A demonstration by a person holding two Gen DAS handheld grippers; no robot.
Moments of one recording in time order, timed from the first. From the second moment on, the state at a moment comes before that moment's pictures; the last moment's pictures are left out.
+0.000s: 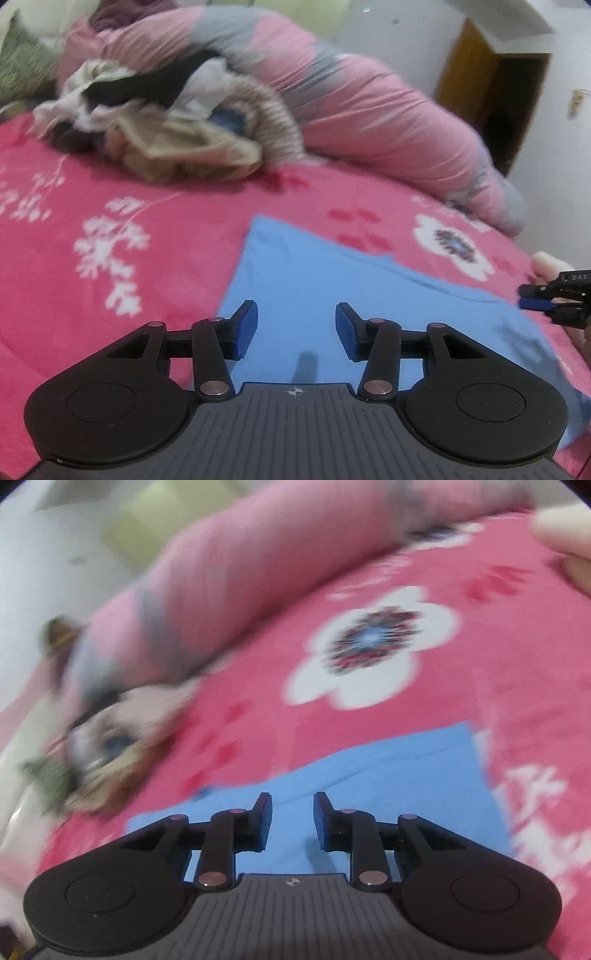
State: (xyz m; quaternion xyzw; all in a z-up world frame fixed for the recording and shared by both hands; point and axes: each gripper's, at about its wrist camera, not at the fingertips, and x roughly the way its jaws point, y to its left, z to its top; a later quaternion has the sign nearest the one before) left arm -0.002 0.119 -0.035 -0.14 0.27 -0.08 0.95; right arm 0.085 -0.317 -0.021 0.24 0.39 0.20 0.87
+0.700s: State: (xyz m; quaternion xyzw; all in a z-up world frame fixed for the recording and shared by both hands) left arm 0.017 -0.002 -0.049 -0.07 0.32 -0.25 0.91; right arm 0.011 -0.356 -0.057 0.35 0.34 0.17 0.86
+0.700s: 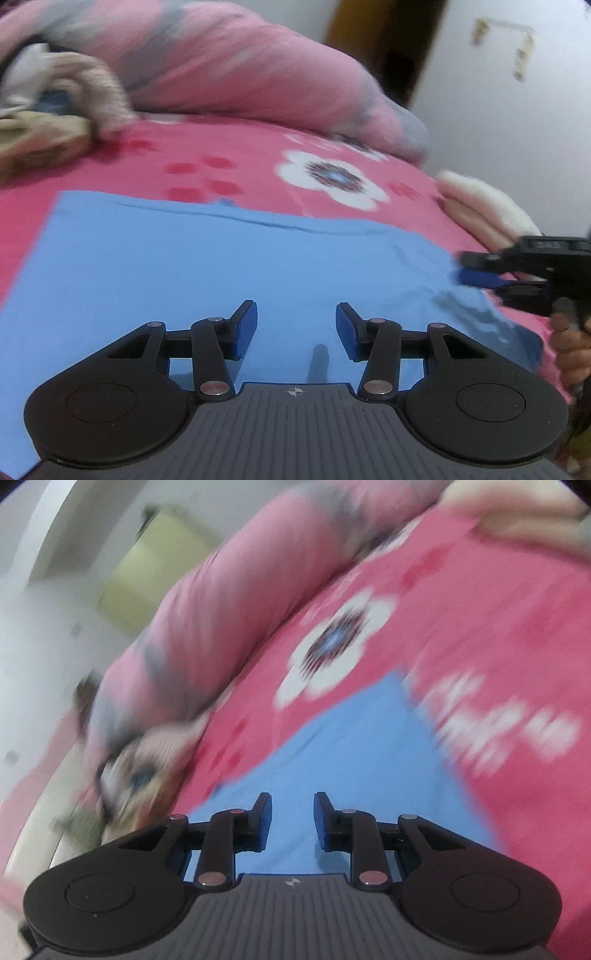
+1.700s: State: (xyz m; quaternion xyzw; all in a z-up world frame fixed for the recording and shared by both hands) left arm 0.016 0.039 -0.050 -0.10 0.32 -0.16 0.93; right arm -0.122 -0.283 -0.045 -0.13 0.33 0.10 0.93
